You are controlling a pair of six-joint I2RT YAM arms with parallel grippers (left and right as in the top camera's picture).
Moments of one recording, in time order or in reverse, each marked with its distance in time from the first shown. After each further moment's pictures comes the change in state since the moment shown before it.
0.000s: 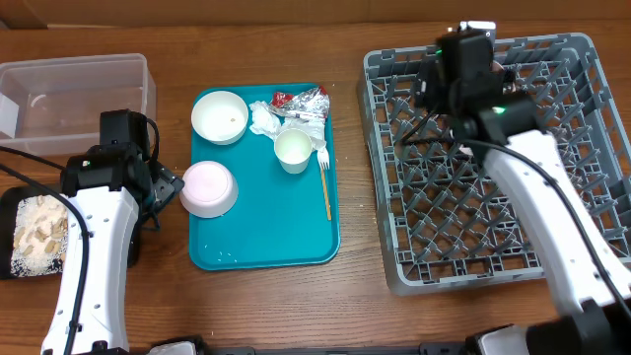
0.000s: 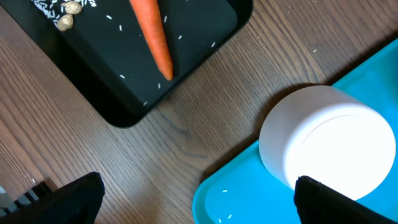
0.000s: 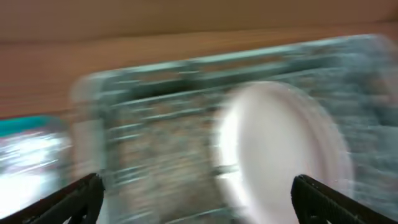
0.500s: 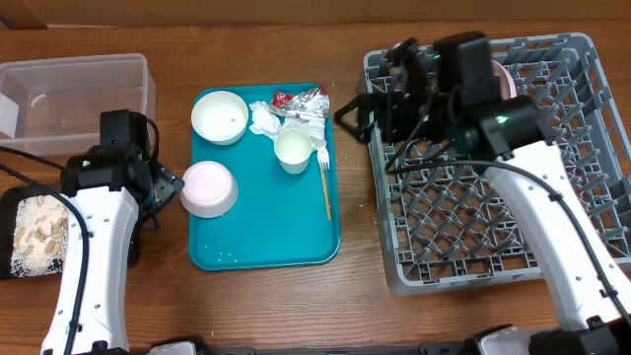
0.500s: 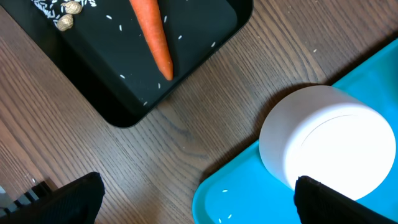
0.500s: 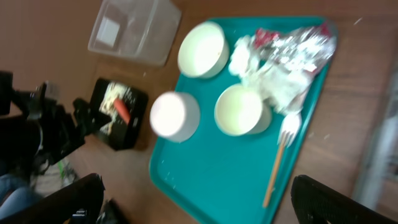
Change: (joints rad) left arm 0.000 0.000 0.000 0.000 0.000 0.000; right arm 0.068 -0.028 0.014 -0.076 -0.916 0.041
